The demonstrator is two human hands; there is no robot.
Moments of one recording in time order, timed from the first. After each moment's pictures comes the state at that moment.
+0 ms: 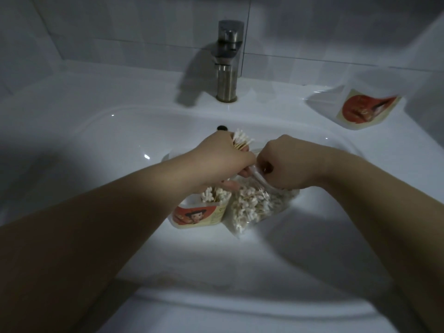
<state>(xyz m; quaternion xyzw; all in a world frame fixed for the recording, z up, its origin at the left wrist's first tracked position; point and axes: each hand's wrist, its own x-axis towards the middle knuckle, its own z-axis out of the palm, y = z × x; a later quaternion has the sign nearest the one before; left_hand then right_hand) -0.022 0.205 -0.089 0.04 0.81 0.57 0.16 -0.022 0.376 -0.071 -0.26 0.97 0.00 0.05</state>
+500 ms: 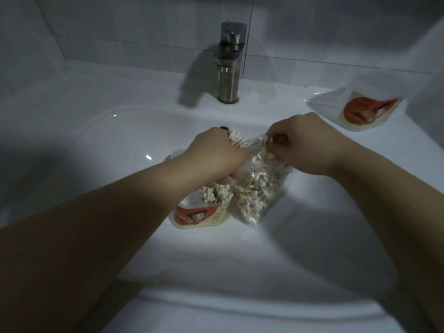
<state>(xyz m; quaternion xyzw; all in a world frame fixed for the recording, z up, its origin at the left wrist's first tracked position) -0.021 0.200 -0.081 0.02 0.87 0.49 0.10 -0.027 0.393 -0.056 -0.21 0.97 -0.11 -0.07</state>
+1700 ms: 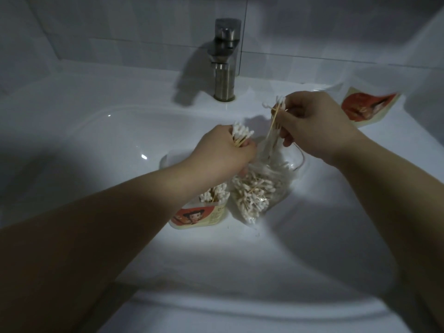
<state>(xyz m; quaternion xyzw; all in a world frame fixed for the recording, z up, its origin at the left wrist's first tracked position) -0.030 0.211 -0.103 0.10 0.81 0.57 0.05 -0.037 0.400 -0.055 -0.08 0.91 -0.38 -0.15</state>
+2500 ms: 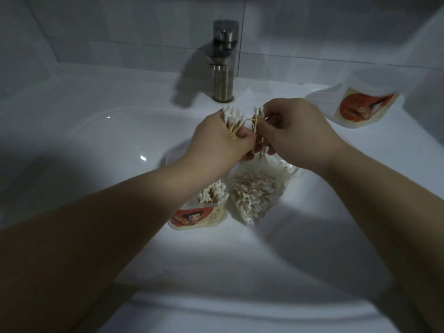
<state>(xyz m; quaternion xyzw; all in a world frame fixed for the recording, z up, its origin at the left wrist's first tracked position) -0.024 0.212 -0.089 0.13 0.76 0.63 -0.03 -0.021 0.374 -0.052 -0.13 0.94 -0.29 -0.16</state>
